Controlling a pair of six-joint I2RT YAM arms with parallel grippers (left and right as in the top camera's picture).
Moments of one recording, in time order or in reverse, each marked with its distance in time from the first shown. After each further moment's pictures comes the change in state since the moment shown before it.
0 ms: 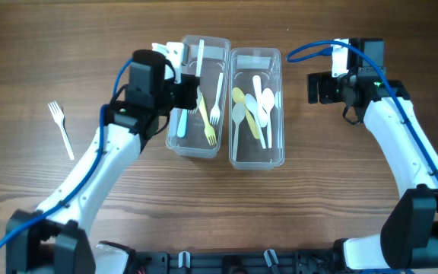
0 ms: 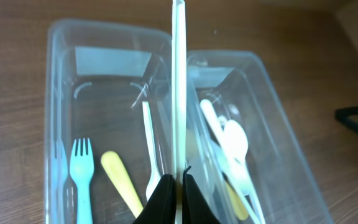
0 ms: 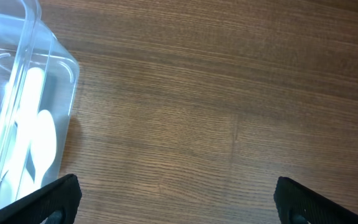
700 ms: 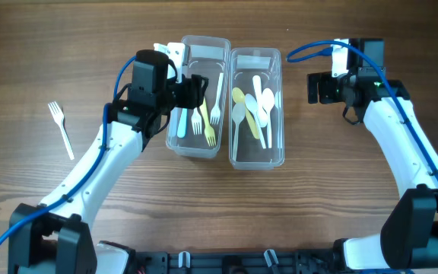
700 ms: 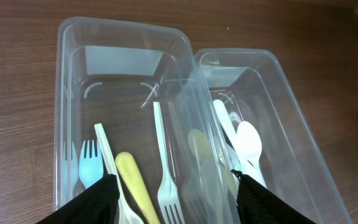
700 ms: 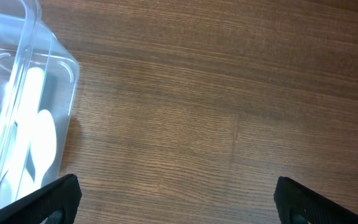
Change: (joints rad) left arm 0.002 0.019 0.000 0.014 -0.037 0.014; right arm 0.000 0.000 0.000 0.000 0.000 0.000
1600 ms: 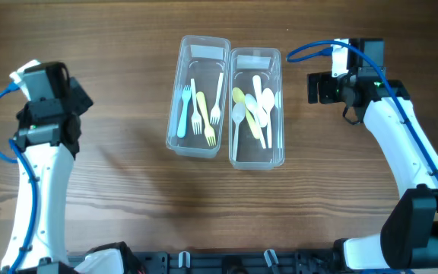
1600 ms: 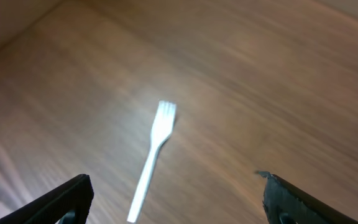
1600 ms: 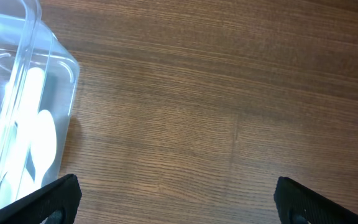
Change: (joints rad) left arm 0.505 -0.187 0.001 -0.351 -0.624 -0.088; right arm 0.000 0.000 0.000 0.000 0.000 0.000
